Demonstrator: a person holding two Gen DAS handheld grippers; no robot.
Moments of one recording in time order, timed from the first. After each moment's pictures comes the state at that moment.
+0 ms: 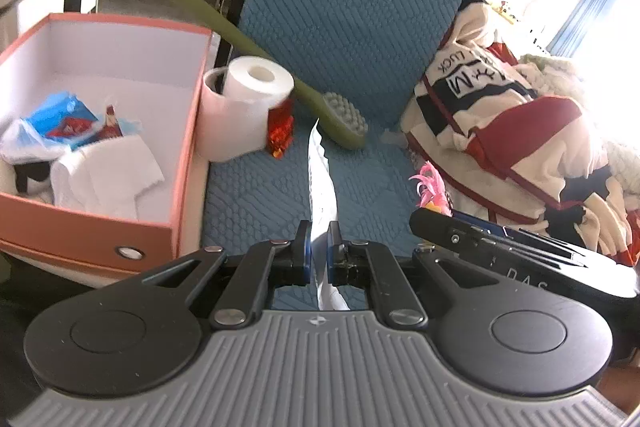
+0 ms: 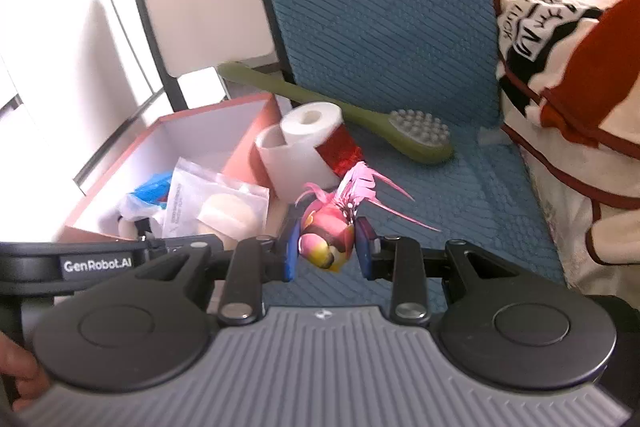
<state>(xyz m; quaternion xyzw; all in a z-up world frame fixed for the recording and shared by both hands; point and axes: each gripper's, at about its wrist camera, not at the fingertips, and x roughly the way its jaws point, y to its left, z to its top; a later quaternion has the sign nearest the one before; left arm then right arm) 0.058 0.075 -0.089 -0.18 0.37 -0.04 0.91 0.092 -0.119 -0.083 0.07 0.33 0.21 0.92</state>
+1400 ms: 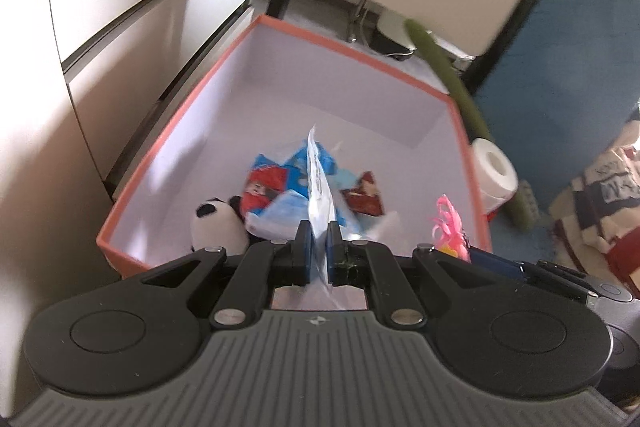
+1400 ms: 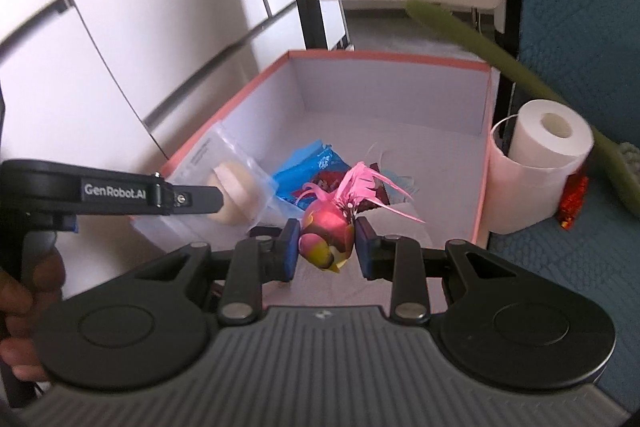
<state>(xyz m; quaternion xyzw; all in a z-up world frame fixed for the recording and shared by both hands) 0.068 0.330 -0.109 -0.24 0.39 0.12 0.88 0.131 0.123 -0.087 -0.01 0.37 0.35 0.86</state>
